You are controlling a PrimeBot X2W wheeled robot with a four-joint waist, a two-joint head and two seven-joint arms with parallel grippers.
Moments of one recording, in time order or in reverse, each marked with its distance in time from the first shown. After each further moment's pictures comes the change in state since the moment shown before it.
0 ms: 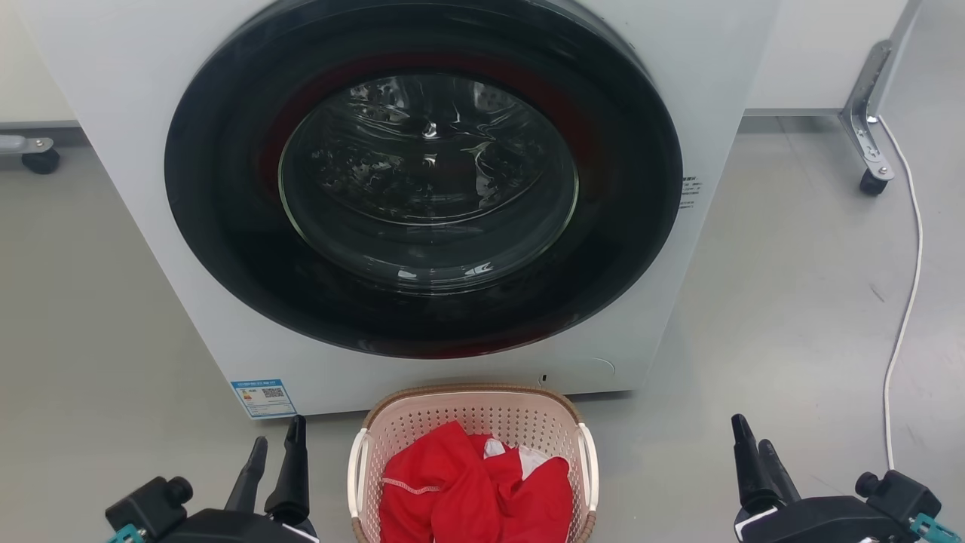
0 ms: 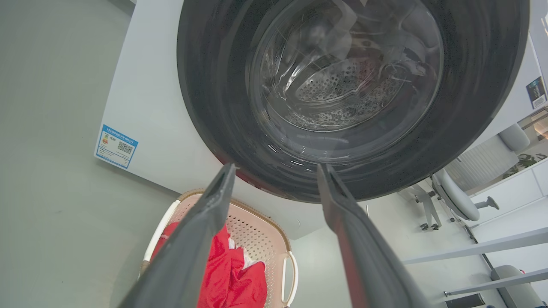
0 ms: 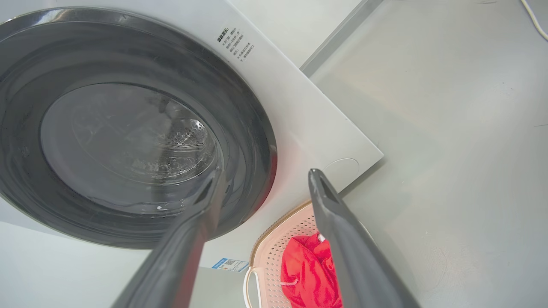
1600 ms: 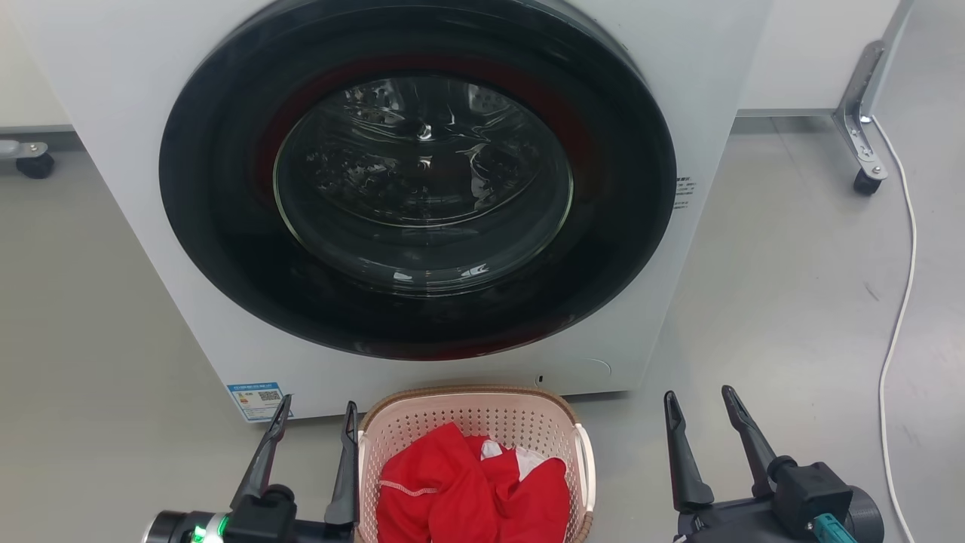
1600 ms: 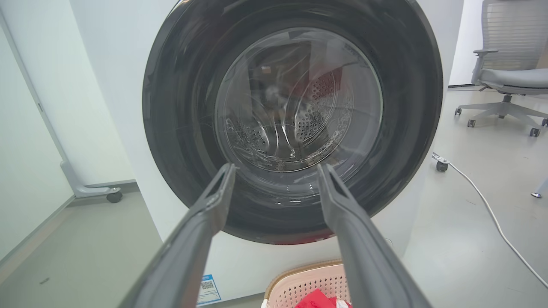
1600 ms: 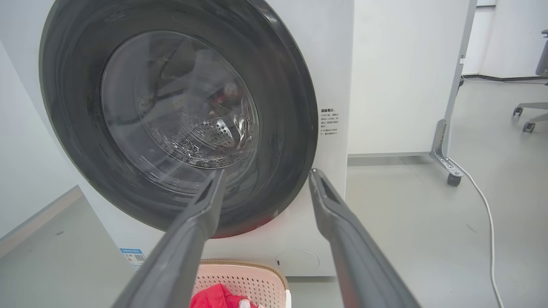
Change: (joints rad) left arm 0.035 0.009 -0.104 -0.122 0.765 0.116 -0.176; right arm 0.009 -0.019 0.162 -0.135 -0.709 -0.114 -0.176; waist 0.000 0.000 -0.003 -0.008
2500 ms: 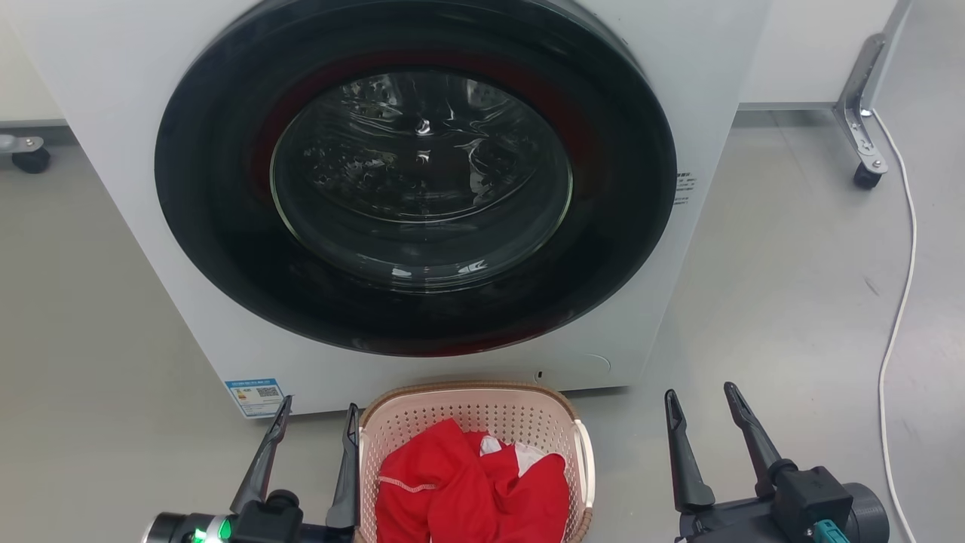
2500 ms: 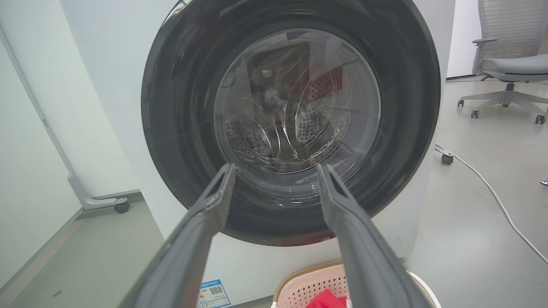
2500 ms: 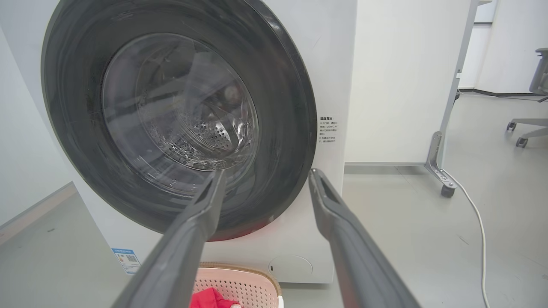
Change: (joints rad) left arm 0.012 -0.002 -0.001 -0.016 0.068 0.009 -0.008; right arm 0.011 0.000 -0.003 -0.029 -0.067 -0.009 -0.013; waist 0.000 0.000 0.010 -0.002
